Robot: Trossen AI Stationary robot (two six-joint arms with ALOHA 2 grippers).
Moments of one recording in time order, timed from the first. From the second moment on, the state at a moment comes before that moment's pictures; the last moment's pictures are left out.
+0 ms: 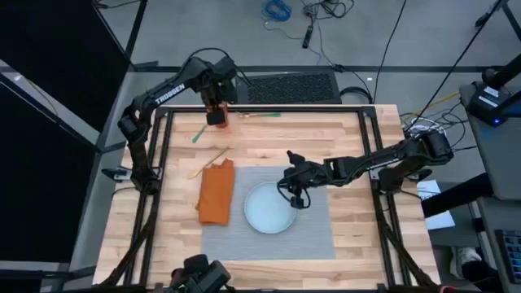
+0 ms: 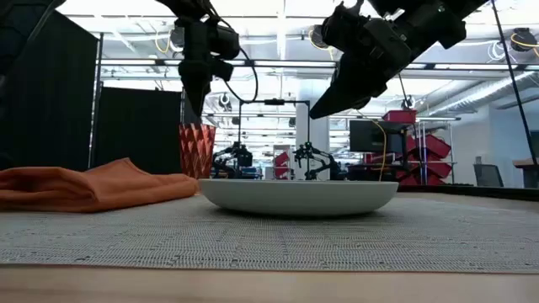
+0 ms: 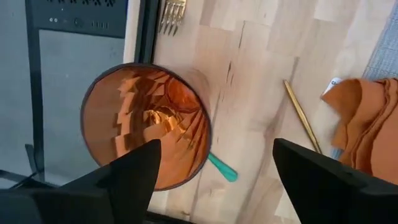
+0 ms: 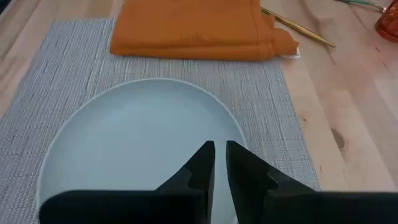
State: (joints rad) left arm 0.75 1.86 1.85 -1.43 -0.03 0.56; right arm 0.09 1.47 0.80 0.02 0.11 0.08
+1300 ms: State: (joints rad) left arm 0.77 1.97 1.83 -1.39 -0.06 0.63; right arm 0.09 1.47 0.80 0.02 0.11 0.08
